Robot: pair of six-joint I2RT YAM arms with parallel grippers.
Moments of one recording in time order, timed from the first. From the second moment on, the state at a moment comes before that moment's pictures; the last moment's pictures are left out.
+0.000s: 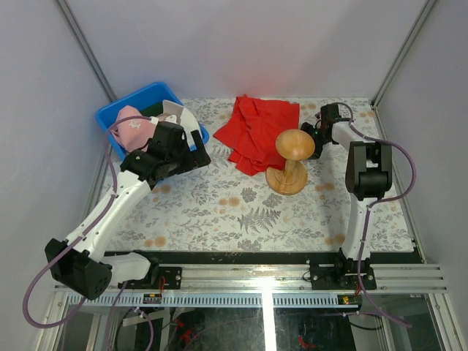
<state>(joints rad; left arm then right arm) -0.43 1.26 1.23 -0.75 -0.07 -0.66 0.04 2.14 1.55 -0.57 -0.42 0.48</state>
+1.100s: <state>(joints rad) -0.43 1.20 1.22 -0.81 -0.14 -0.74 0.06 2.51 2.11 -0.38 -0.70 0.64</state>
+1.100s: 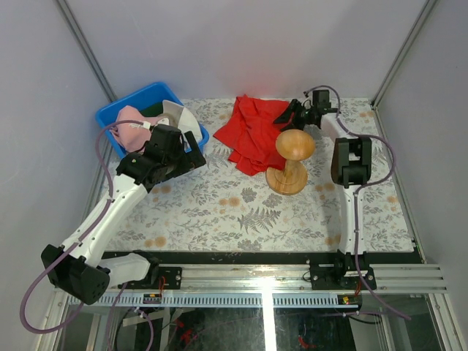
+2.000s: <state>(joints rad) -0.43 1.17 1.19 -0.88 -0.14 -0.79 0.00 2.56 2.18 -0.41 -0.25 0.80</state>
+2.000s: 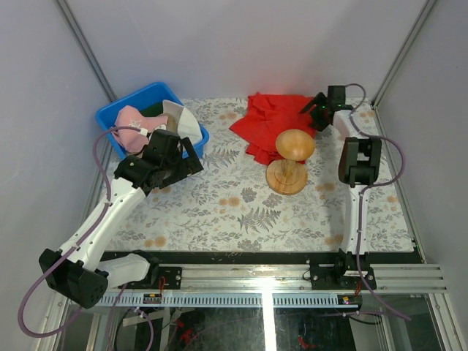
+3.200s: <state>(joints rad) -0.43 1.17 1.12 -0.82 -0.10 -0.80 0.04 2.39 1.90 -0.37 -0.56 0.72</state>
